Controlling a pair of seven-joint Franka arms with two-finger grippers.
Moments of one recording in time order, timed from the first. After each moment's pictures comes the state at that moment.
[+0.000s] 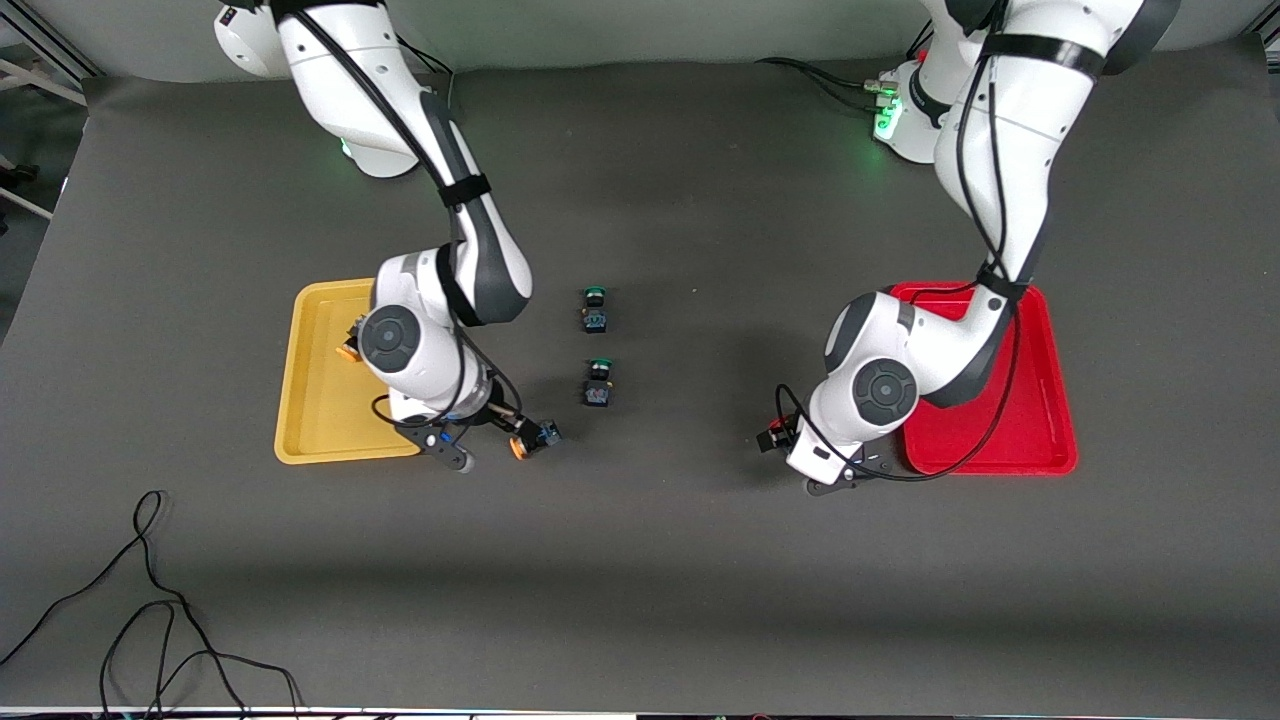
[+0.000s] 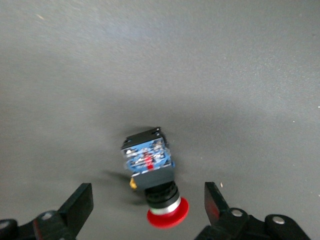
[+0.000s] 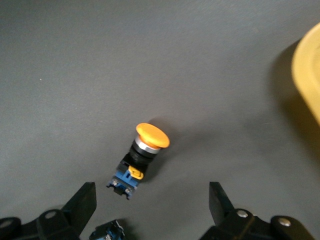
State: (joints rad) left arm -0.27 0.72 -0.18 -1.65 -0.01 2.32 -0.70; right arm 0.92 0.63 -0.53 -1.80 0.55 2.35 0.67
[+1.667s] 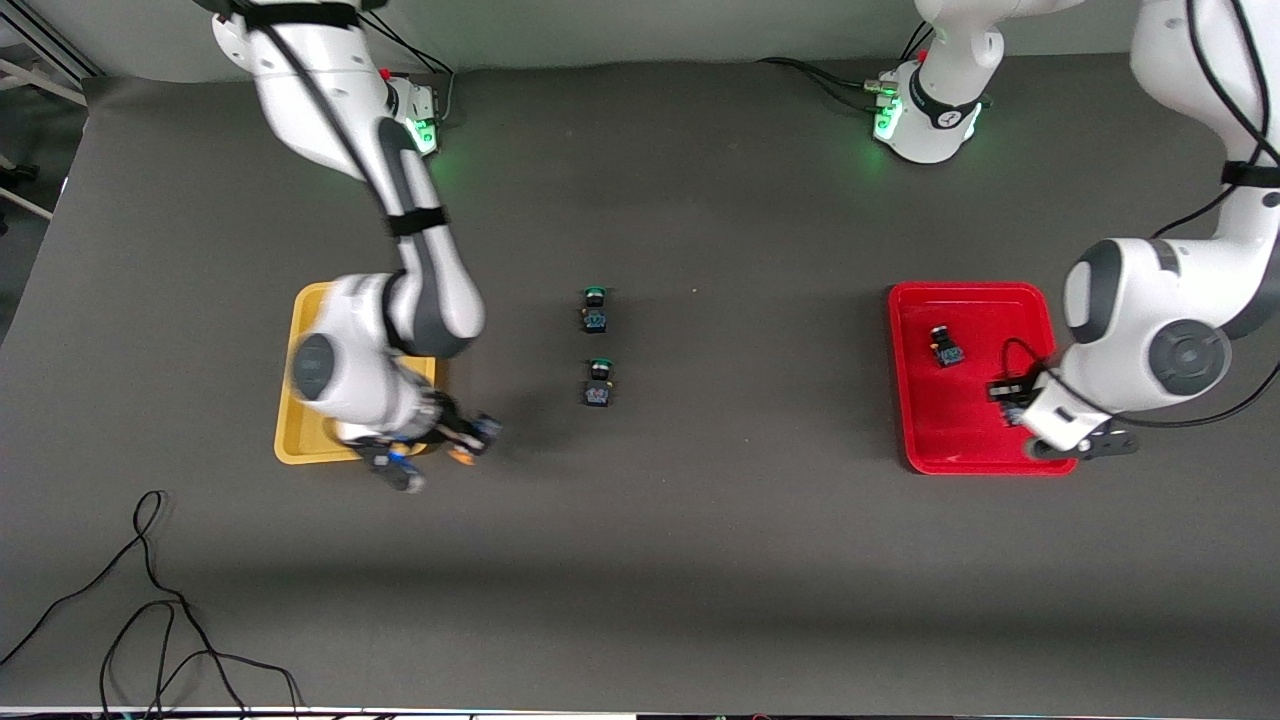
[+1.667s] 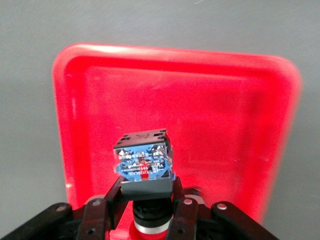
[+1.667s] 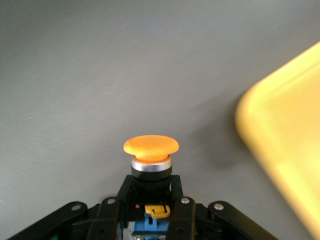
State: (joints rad) left arm 0.17 0.35 -0.13 -2.00 0.11 2.19 -0.09; right arm 0.84 0.57 -0.65 -1.86 0.70 2.23 0.39
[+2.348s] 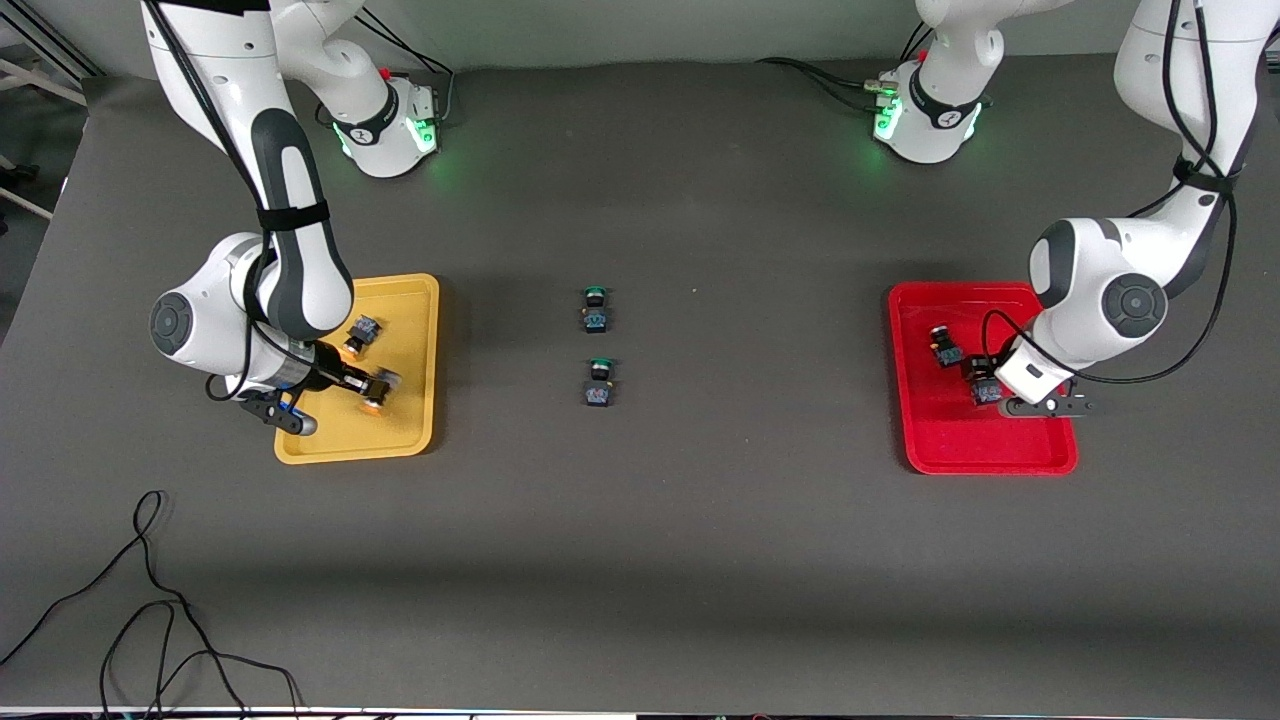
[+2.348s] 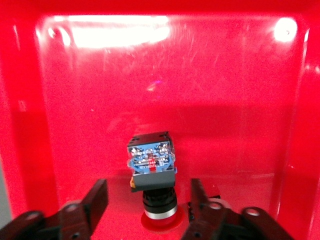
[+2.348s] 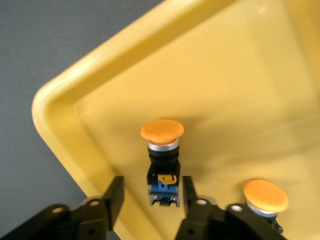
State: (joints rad) left arm 0.20 0.32 -0.15 -2.28 0.11 2.52 -0.04; right arm 0.84 0.43 -0.81 -2.19 0.70 2.28 0.00
